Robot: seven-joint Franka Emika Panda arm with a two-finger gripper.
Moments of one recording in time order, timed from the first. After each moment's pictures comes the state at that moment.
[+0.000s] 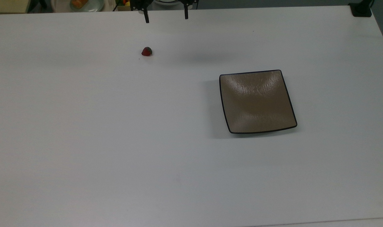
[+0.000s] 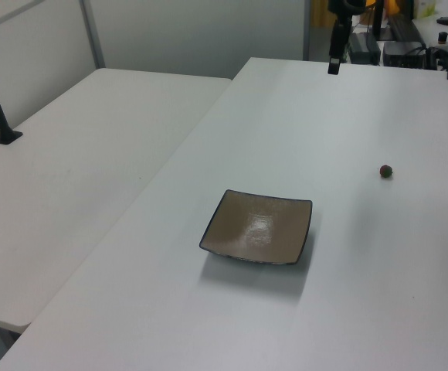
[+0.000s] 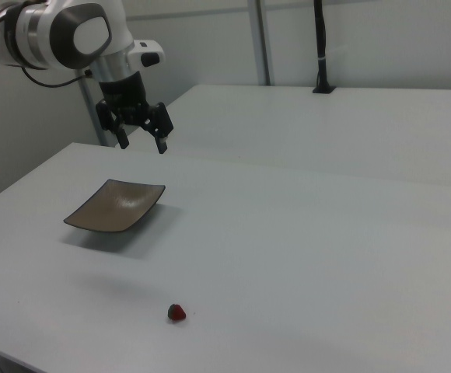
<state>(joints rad) 0.23 0.00 -0.09 -1.65 0.03 1.74 -0.06</state>
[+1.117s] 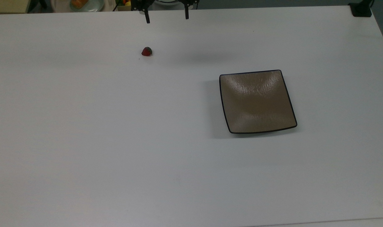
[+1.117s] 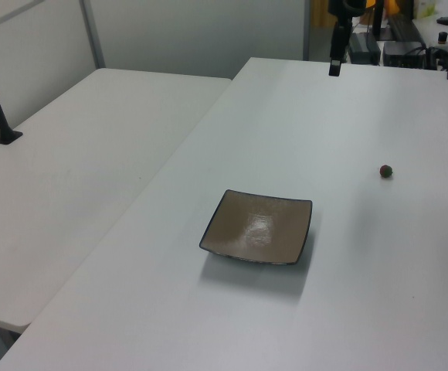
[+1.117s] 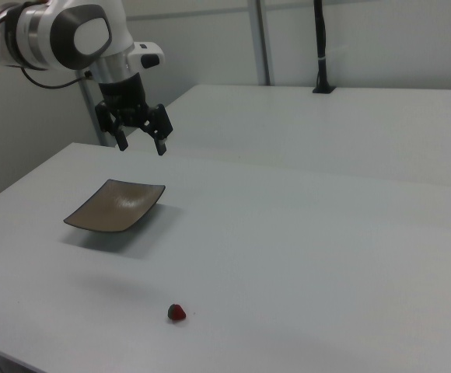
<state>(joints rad) 0.23 0.00 -0.09 -1.65 0.03 1.73 -0.07</state>
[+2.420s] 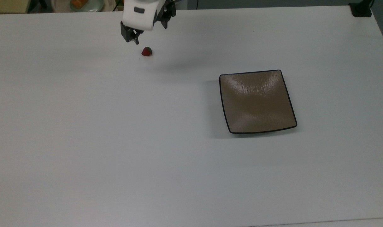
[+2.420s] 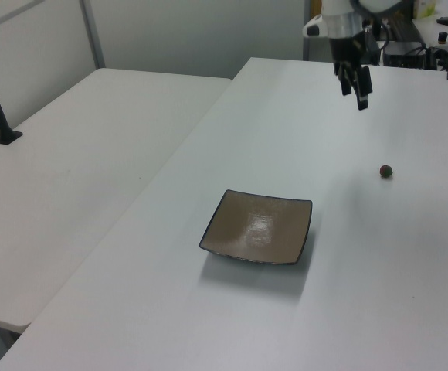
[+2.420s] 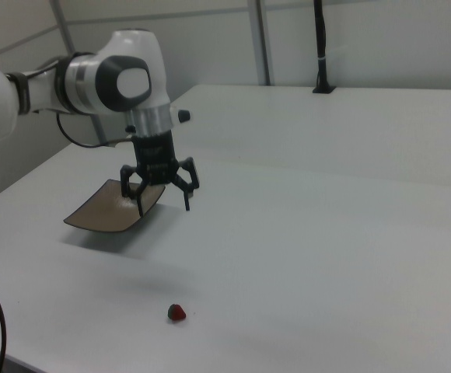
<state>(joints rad) 0.18 0.11 -0.09 -1.73 -0.08 1.63 -0.59</state>
